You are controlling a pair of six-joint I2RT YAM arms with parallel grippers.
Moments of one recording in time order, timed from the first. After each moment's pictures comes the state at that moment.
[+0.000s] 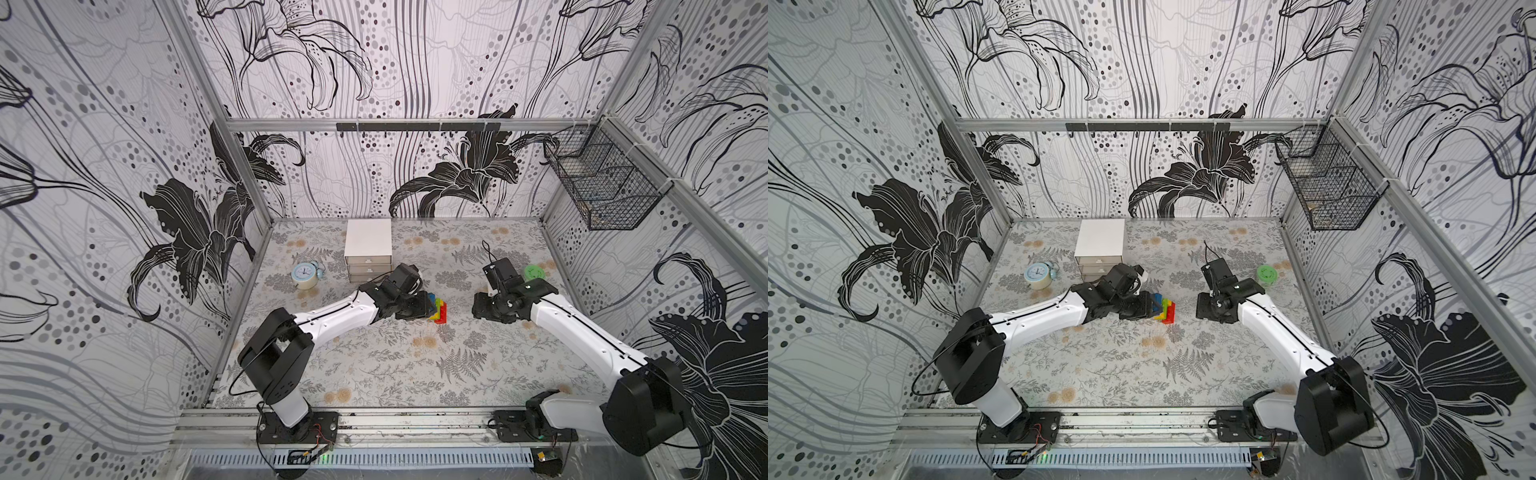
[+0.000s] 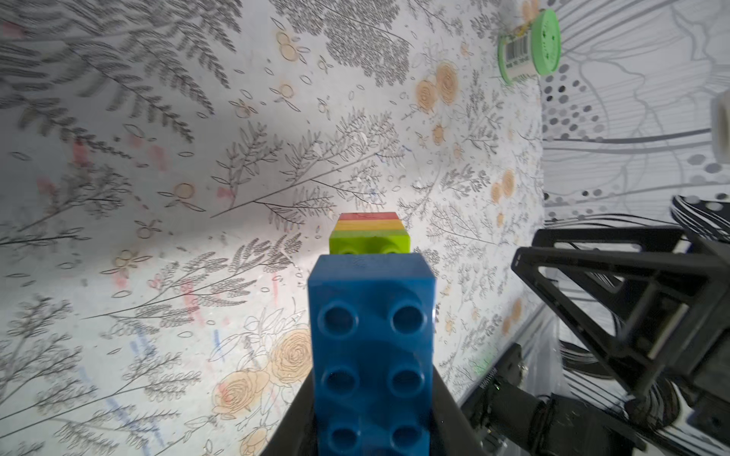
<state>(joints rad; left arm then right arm) -0.74 1.68 1.12 -0.26 0.35 -0.83 0.40 1.30 0.98 -0.85 0.03 0.50</state>
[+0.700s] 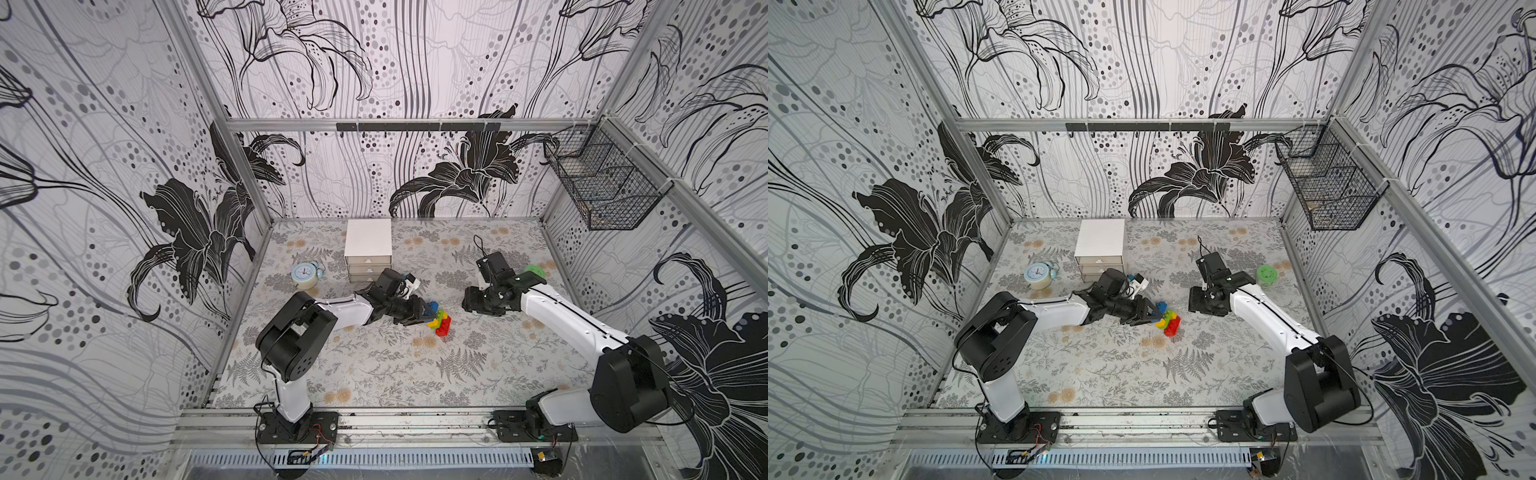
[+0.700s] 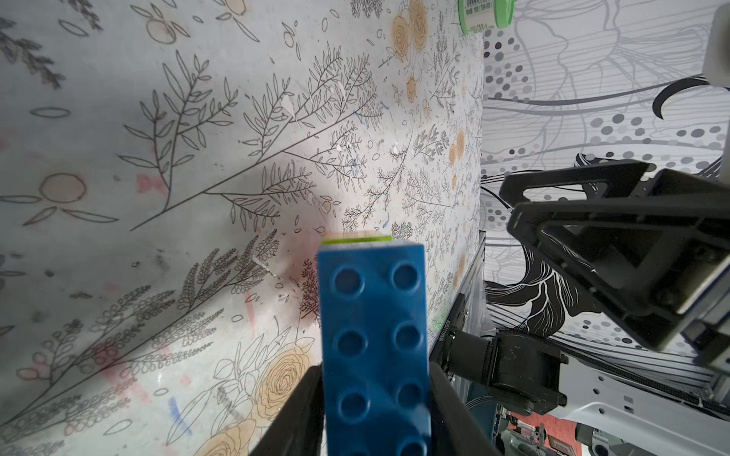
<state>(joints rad) -0.61 1.82 0.95 0.12 0.71 -0.85 0.40 1.42 1.03 -0.76 -0.06 0.48</state>
